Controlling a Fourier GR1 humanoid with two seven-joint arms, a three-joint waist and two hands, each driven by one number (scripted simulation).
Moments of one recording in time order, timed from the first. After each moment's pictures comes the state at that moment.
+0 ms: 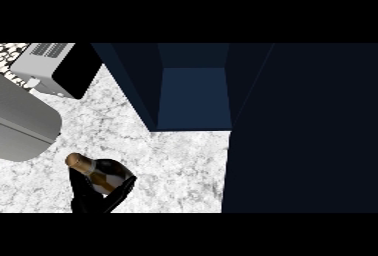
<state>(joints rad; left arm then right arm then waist) 0.15 0.00 -0.09 -1.16 0.71 0.44 -0.72 0.09 -0.21 0.33 -2.52 -0.08 -0.03 0.50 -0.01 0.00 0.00</state>
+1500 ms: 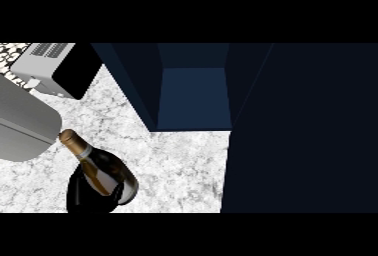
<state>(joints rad) 0.03 0.21 -0.23 -1.08 0.66 0.04 -0.77 0.11 -0.18 0.32 -2.51 -0.08 0.00 0.47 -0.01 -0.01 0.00</state>
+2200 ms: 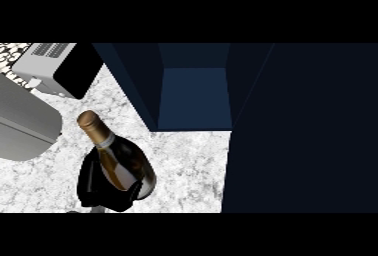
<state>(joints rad) 0.01 0.21 -0.34 -1.43 0.58 0.16 -0.55 0.14 -0.18 0.29 -2.52 -0.10 0.04 0.45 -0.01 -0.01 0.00</state>
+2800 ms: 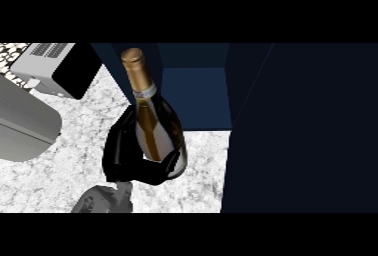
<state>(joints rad) -0.20 0.10 -0.41 -1.59 0.47 0.45 -0.24 0.16 -0.17 0.27 -2.51 -0.10 0.06 0.44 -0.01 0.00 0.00</state>
